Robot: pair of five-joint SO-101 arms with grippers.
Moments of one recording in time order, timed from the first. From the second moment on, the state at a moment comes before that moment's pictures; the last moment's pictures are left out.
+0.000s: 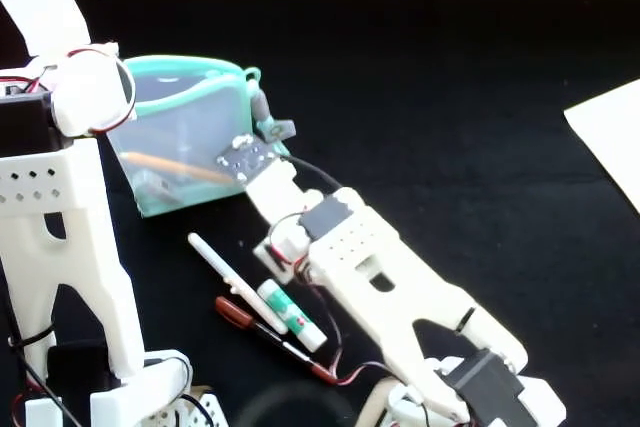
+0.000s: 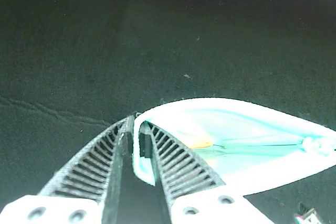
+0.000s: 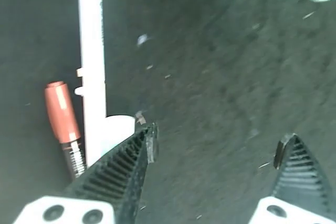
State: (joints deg) left arm -11.4 -9.8 -18.0 85.0 -10.1; right arm -47.3 -14.8 32.7 59.6 5.9
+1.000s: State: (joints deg) left arm -11.4 -9.8 -18.0 85.0 -10.1; right arm -59.9 -14.8 47.4 48.7 -10.4
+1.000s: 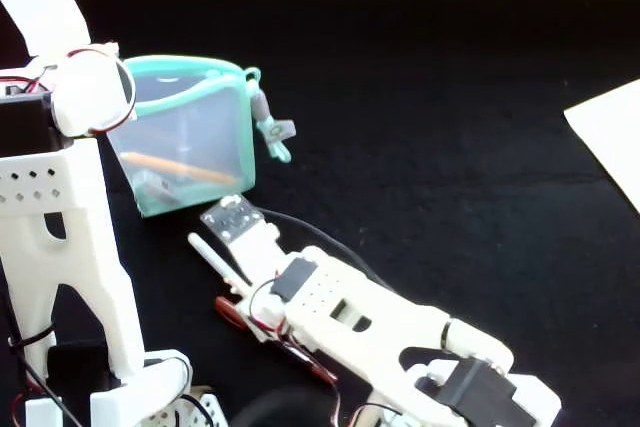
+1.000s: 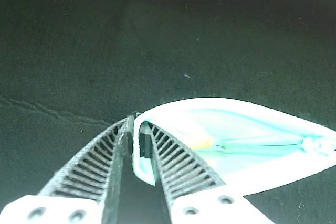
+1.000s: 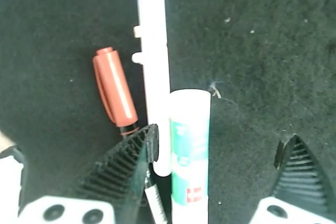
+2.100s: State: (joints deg) left arm -11.4 -10.0 -15.8 85.0 -10.1; right arm -59.1 -11.3 47.1 45.3 -13.3
